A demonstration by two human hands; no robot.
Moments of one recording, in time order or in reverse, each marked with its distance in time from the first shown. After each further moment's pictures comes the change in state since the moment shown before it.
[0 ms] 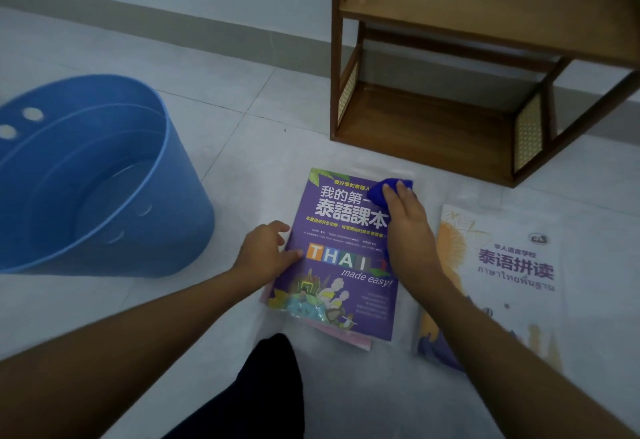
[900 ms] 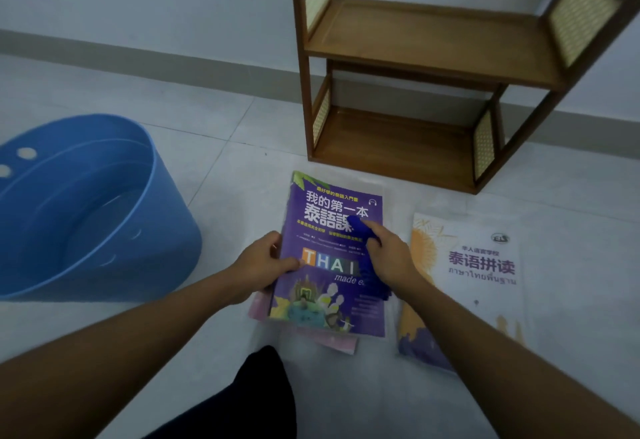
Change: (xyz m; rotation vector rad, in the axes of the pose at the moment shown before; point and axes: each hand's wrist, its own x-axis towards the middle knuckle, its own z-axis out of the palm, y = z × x) left_hand -0.013 0.034 -0.019 -0.464 -0.317 -0.124; right_hand -0.011 0.011 -0.010 0.598 -0.111 0.254
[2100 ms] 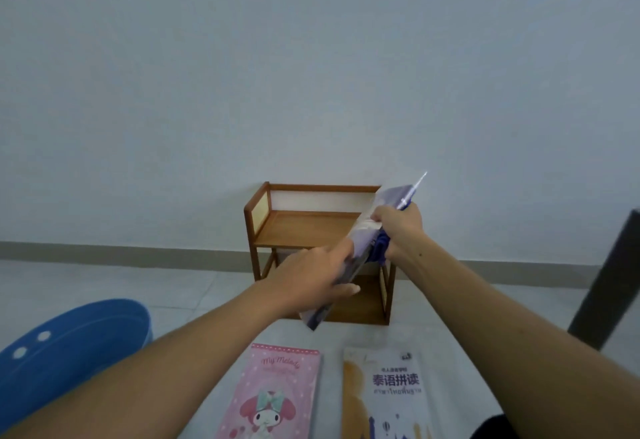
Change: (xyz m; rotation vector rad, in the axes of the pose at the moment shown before) left_hand -0.181 0.275 0.053 0.963 0.205 1.130; right_hand -0.134 -0.237 -0.238 0.848 0.521 -0.066
